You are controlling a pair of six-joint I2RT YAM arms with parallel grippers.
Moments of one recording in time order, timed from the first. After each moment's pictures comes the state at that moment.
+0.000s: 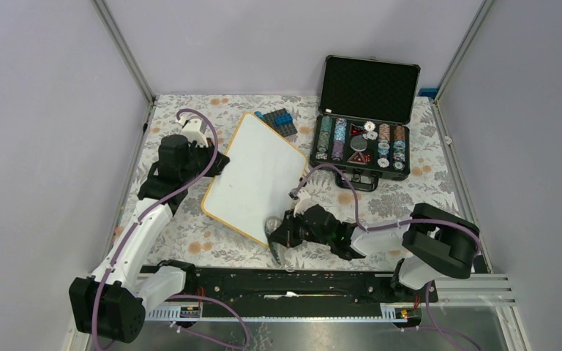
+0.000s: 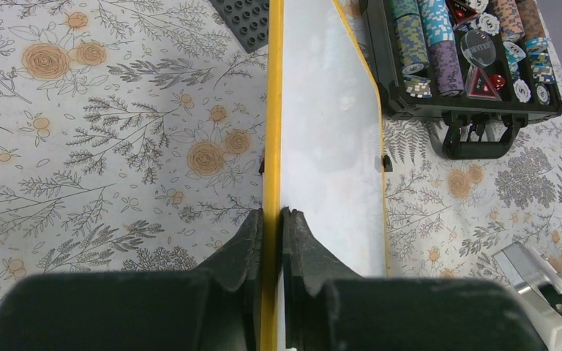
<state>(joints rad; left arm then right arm) -0.20 1.02 0.84 -0.29 0.26 -0.27 1.10 1.55 0.47 0.63 -0.07 0.80</state>
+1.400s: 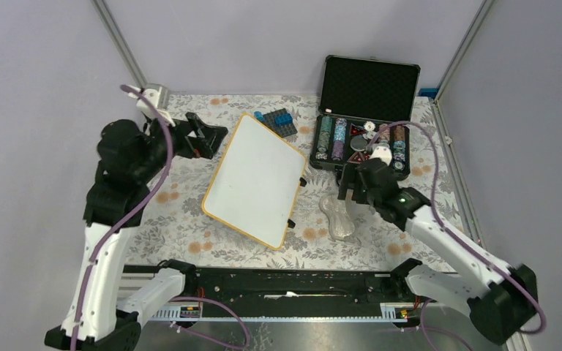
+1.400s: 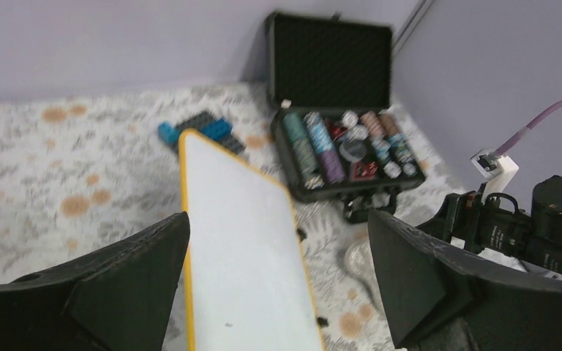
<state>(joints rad) -0.24 0.92 1.35 -0.60 0.26 -0.27 0.57 1.07 0.72 -0.51 0.31 0.56</state>
